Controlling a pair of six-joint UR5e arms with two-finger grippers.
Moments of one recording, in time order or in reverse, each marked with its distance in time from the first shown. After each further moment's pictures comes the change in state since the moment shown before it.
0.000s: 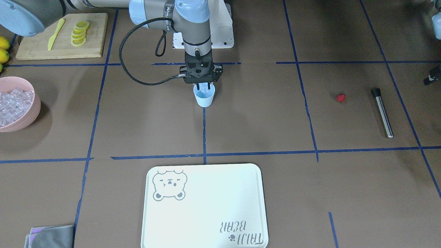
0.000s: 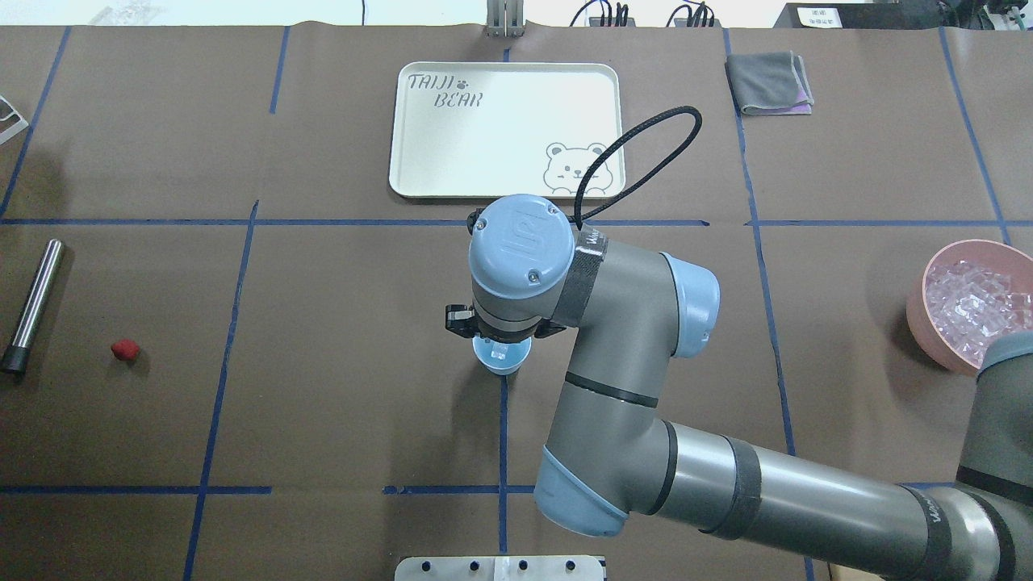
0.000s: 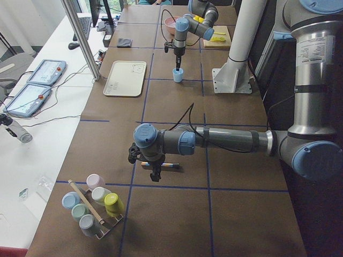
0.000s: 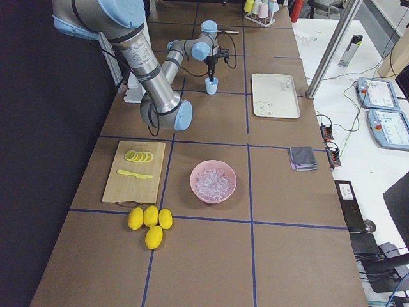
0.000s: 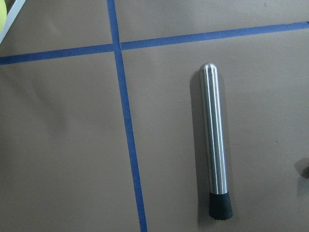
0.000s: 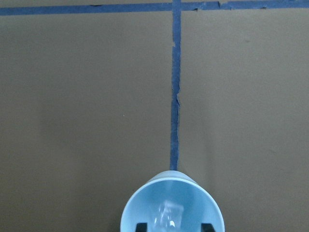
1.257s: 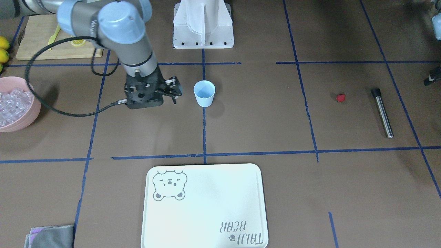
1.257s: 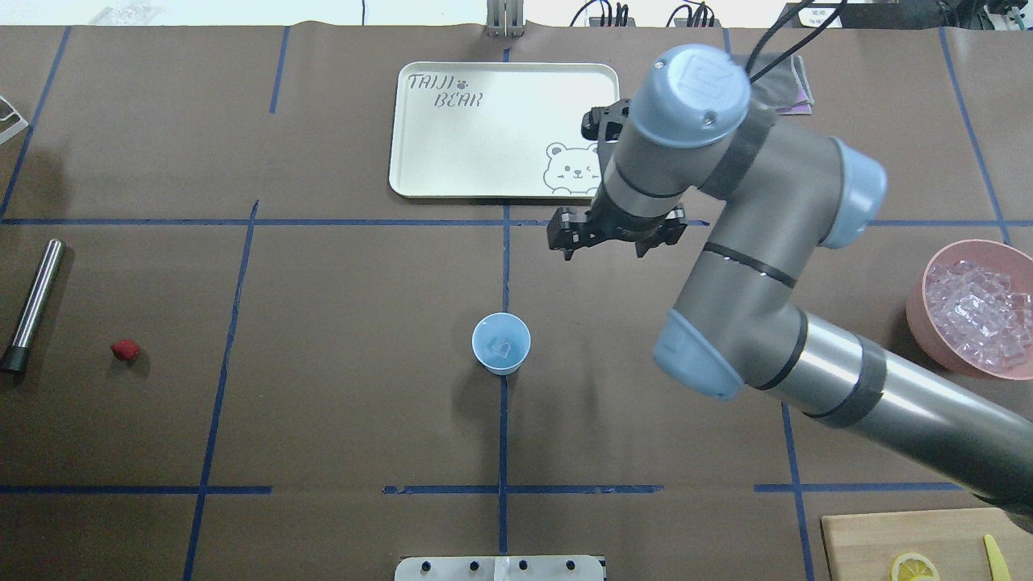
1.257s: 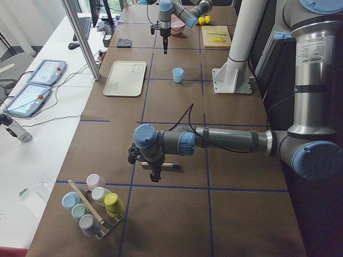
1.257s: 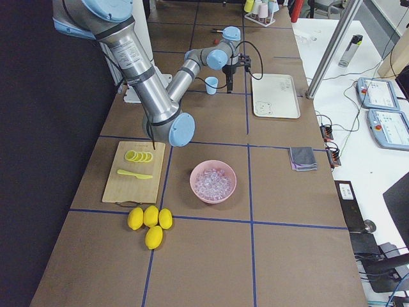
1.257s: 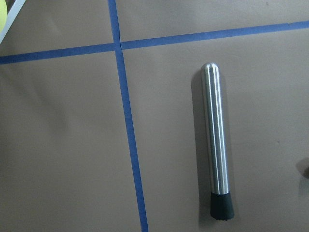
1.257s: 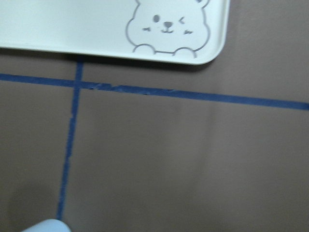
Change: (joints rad) left arm 0.000 -0.003 0.008 -0.001 0.000 0.004; right arm 0.317 -0.209 0.119 -0.001 0.262 -0.370
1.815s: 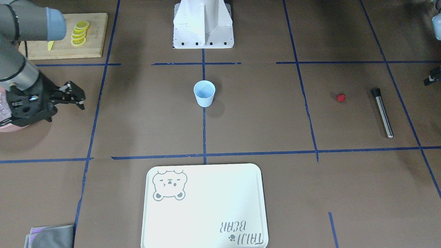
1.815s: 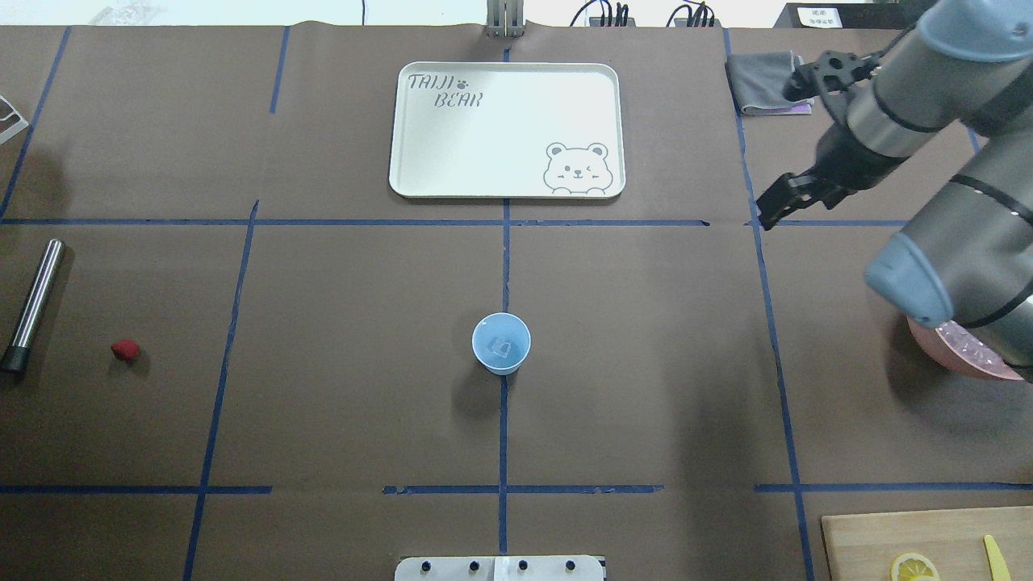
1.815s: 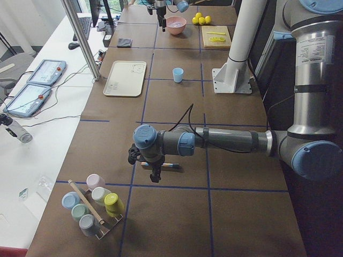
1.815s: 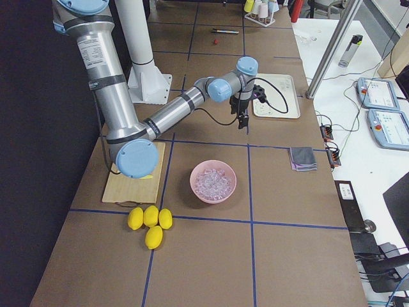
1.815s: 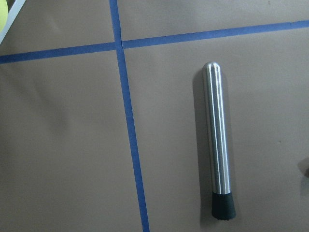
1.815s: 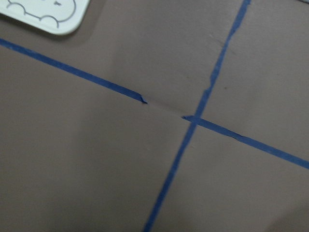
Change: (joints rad) left arm 0.000 0.000 0.003 -0.003 0.000 0.001; right arm 0.305 -0.337 0.078 0.011 0.187 -0.642
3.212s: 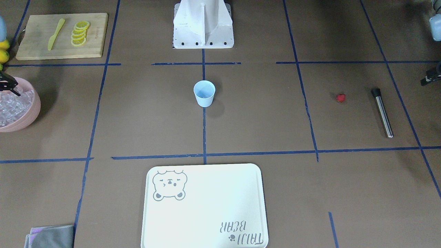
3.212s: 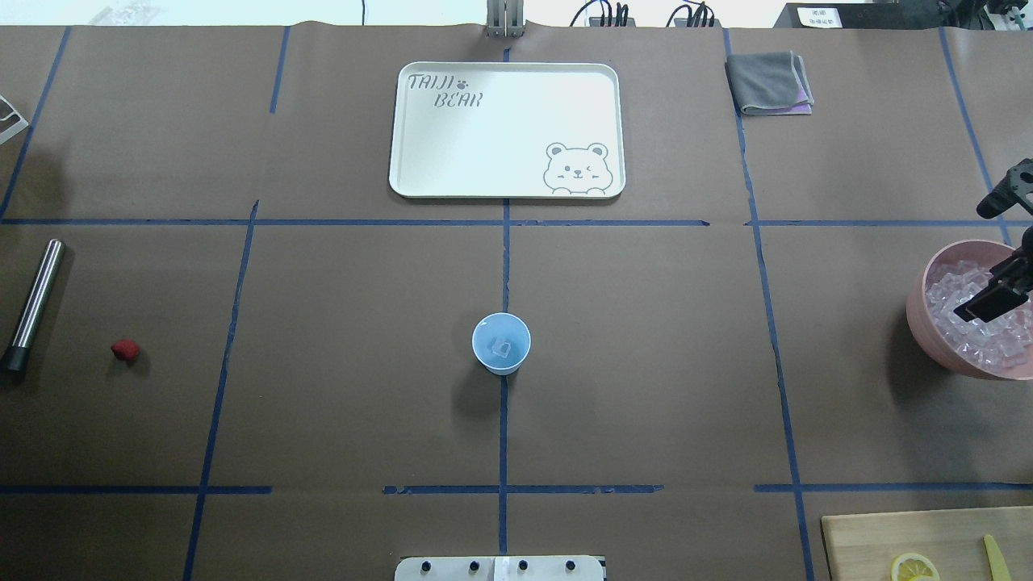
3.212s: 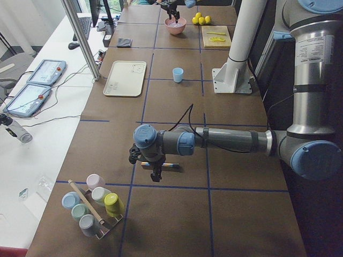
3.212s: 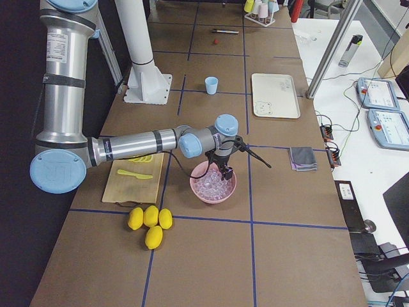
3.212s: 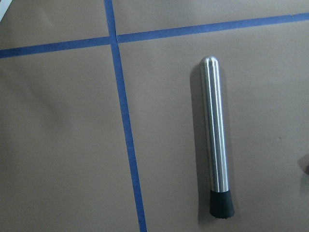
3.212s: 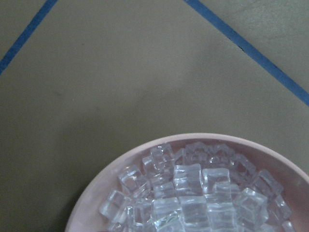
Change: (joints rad) left arm 0.018 0.001 0.002 0.001 0.000 -0.003; right arm 0.068 -0.359 -0.062 0.277 0.017 -0.419
